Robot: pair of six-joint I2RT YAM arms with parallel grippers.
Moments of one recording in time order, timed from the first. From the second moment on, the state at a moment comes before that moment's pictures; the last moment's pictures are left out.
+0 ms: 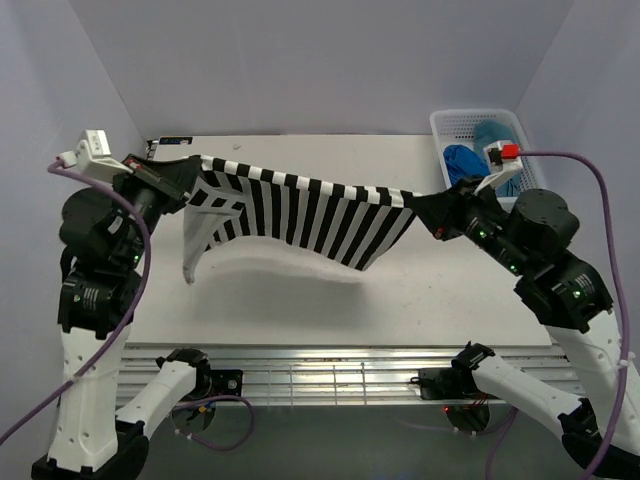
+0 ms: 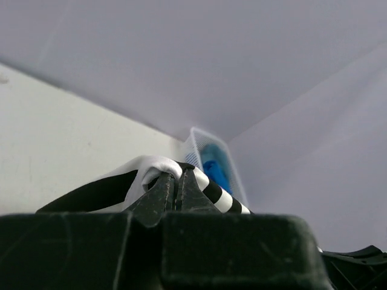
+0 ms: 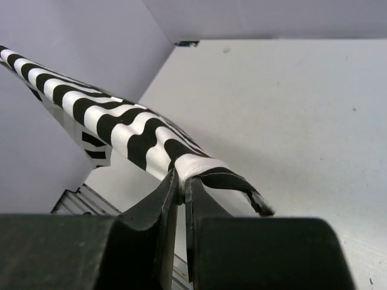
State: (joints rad) left arm -0.19 0.88 1.39 -0.52 0.02 -0.78; right arm 0.60 0.84 1.32 -0.61 -0.04 0.48
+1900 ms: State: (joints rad) left arm -0.08 1.11 0.90 -0.49 0.34 -0.60; right arm 0.17 1.08 0.88 -0.58 -0.30 0.15
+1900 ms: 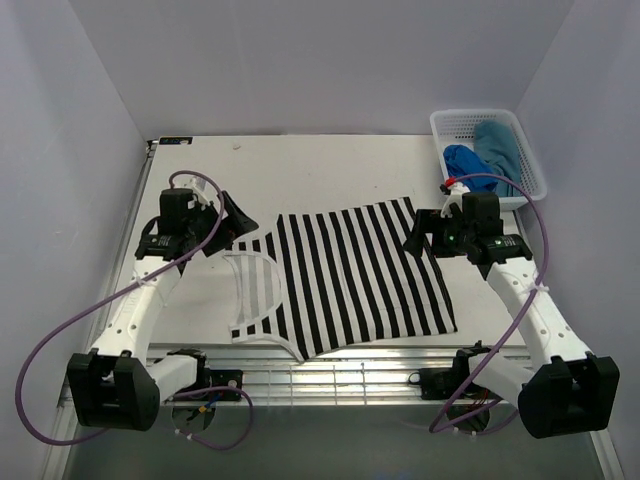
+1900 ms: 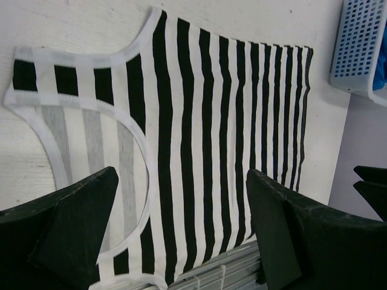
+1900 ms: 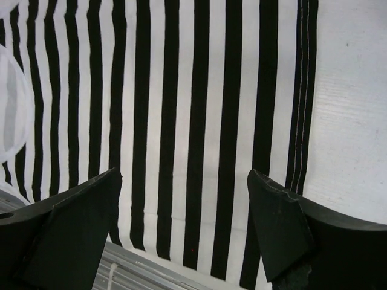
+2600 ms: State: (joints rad) left arm -0.30 1.77 1.09 -0.51 0.10 -0.75; right arm 0.19 1.57 0.87 -0.39 -0.33 0.23
